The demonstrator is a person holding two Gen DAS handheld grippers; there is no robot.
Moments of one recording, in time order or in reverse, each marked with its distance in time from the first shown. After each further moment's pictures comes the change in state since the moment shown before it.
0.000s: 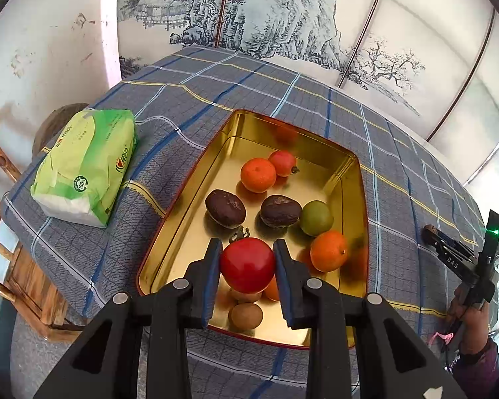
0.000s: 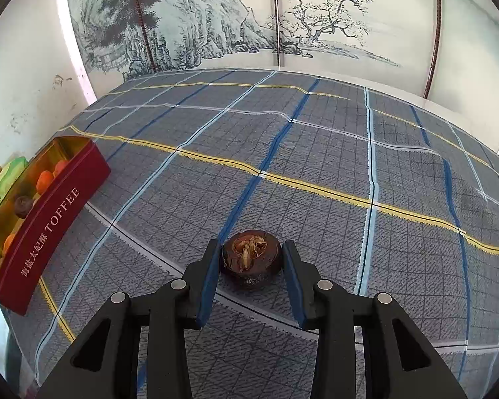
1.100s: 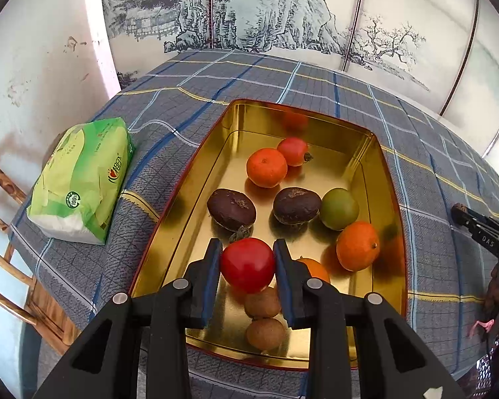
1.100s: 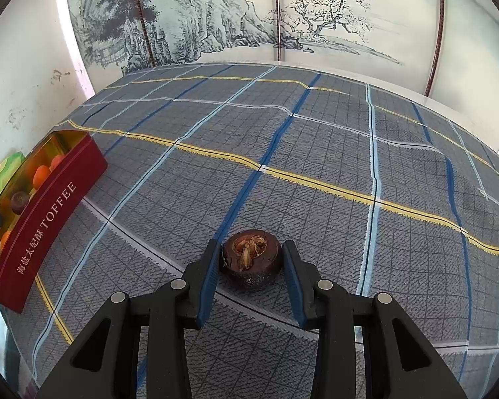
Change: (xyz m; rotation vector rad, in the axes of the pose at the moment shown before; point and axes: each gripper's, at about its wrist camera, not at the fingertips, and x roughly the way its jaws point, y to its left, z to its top) left arm 0.030 -0.012 -0.005 0.117 -0.008 0.101; right arm 0.006 0.000 -0.001 0.000 0.020 -0.003
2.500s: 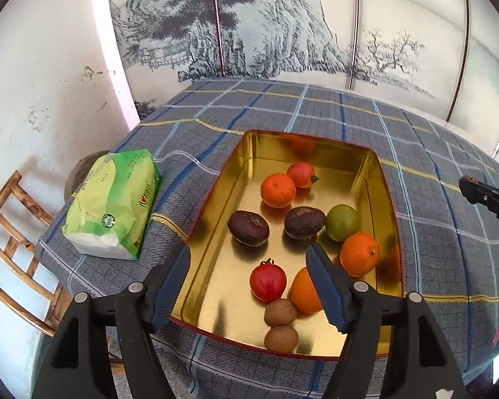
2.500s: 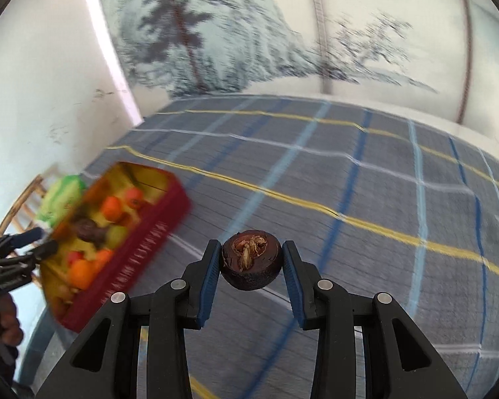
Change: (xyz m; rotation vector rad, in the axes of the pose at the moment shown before) left arm -0.032 -0.004 -0.003 0.037 -0.120 0.097; right arm -0.050 0.060 0.032 -0.036 -0.090 0.190
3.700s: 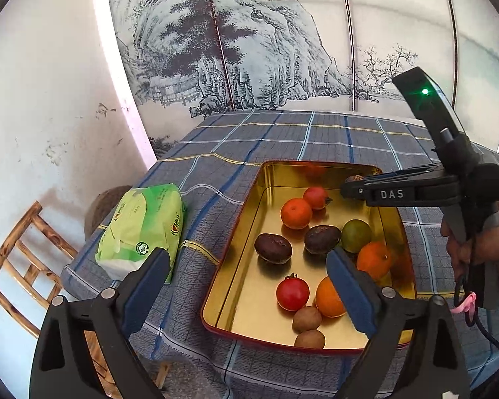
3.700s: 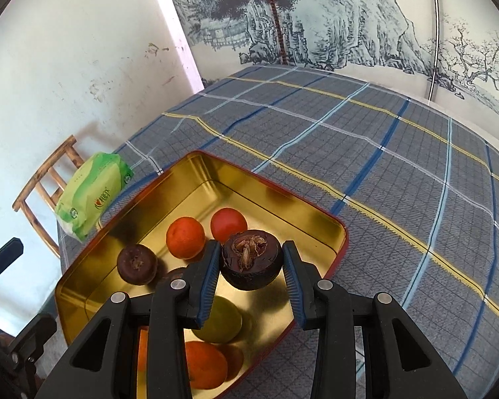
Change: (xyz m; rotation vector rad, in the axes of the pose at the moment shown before) left arm -0.023 0.005 -0.007 0.076 -0.142 0.068; right arm 0.115 0.122 0.048 -0.151 0.147 0.172
